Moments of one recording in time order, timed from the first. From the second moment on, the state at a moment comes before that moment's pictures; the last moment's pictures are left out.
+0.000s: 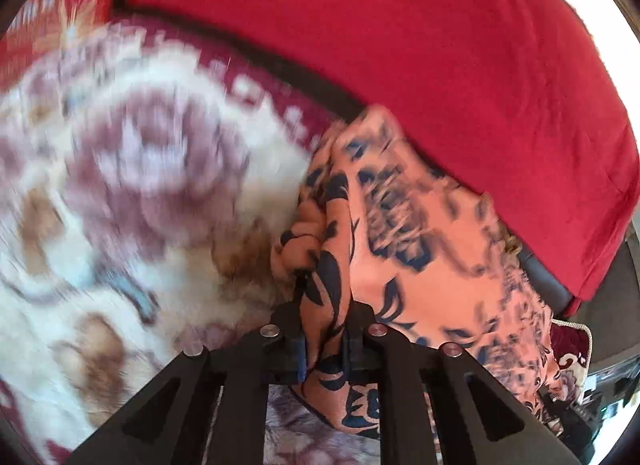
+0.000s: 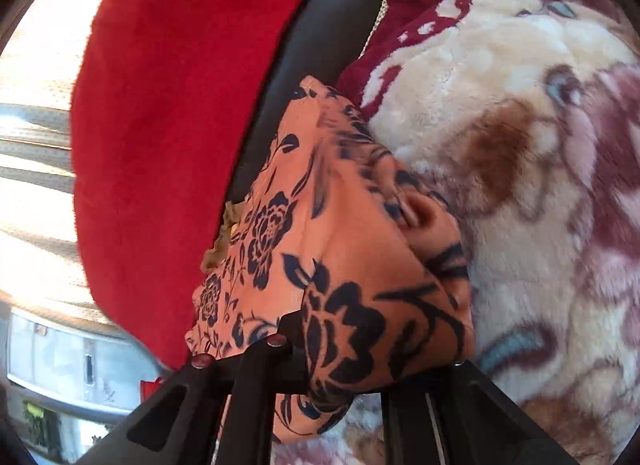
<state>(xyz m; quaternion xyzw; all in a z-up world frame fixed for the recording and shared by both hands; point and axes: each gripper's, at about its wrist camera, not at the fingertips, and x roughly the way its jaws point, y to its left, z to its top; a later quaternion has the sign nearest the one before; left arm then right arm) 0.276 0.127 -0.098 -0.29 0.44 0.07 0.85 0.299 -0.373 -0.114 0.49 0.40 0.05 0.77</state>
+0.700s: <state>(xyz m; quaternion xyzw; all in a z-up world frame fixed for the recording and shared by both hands) 0.082 0.190 -0.098 -0.27 0.42 0.08 0.86 0.073 -0.444 -0.112 0.43 0.39 0.04 0.82</state>
